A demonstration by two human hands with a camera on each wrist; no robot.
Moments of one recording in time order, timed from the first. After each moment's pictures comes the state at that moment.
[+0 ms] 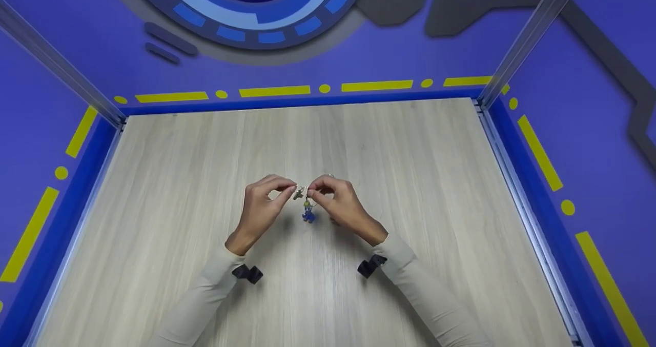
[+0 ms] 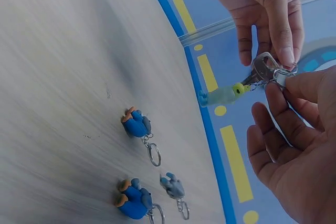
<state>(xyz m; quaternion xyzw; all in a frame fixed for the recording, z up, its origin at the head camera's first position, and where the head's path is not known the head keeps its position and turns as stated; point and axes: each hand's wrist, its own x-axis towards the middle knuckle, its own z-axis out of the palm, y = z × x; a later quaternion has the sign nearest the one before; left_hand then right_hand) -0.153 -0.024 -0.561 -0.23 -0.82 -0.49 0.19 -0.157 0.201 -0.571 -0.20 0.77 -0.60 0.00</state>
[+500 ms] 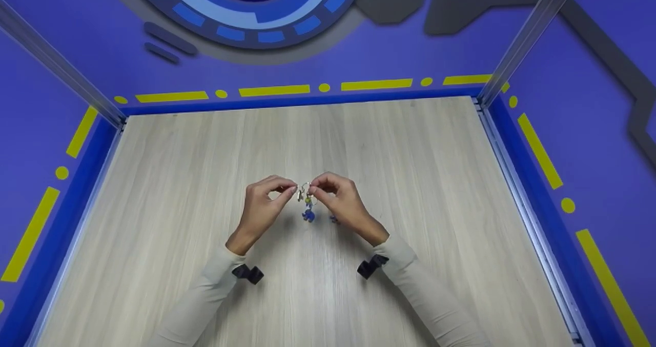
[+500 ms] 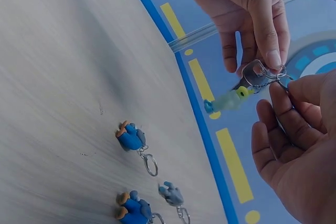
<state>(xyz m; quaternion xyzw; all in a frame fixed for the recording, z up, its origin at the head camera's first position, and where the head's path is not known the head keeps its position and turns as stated) -0.151 -0.023 -0.562 -0.22 -0.81 -0.53 0.16 -0.152 0.203 -0.567 -0.19 0.73 -0.65 -0.01</state>
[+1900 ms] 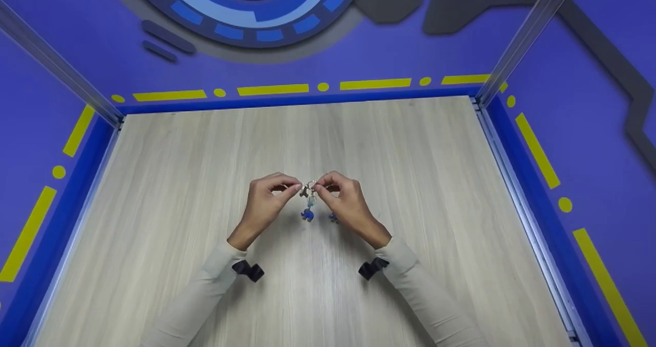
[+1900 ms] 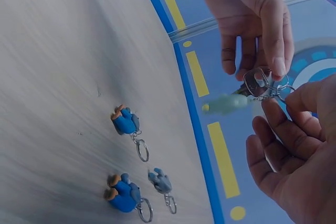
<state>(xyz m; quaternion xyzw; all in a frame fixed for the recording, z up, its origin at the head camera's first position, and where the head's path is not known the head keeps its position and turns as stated) -0.158 -0.017 -0.556 -0.22 -0.80 -0.56 0.10 -0.147 0.207 -0.564 -0.17 0.78 -0.59 -0.06</state>
